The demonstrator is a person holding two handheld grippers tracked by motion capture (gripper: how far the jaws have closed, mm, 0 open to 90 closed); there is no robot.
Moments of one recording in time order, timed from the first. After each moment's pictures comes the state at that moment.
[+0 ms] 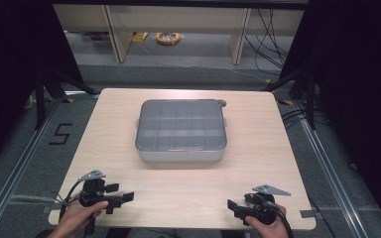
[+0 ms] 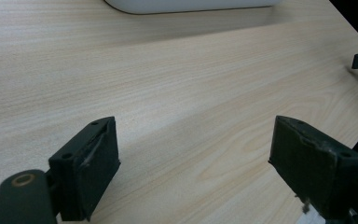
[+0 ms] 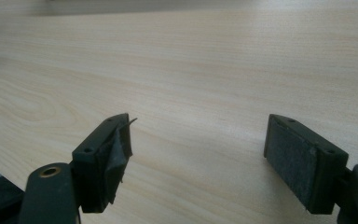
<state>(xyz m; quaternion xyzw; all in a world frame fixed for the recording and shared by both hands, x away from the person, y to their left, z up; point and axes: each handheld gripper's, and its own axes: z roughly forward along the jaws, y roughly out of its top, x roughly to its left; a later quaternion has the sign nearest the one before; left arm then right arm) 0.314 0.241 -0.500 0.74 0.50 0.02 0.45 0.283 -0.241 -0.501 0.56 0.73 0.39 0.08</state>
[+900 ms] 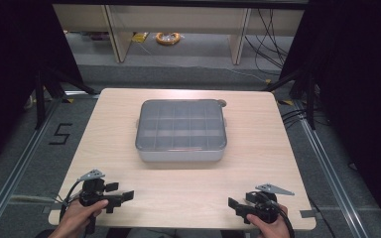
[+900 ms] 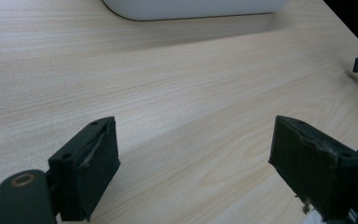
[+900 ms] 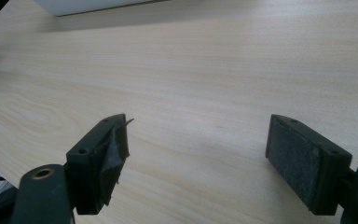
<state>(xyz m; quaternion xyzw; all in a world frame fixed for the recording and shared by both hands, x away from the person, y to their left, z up) 0.315 0.242 -0.500 0.73 0.51 0.02 0.46 0.284 -0.244 -0.501 0.58 0.70 0.41 0.06</state>
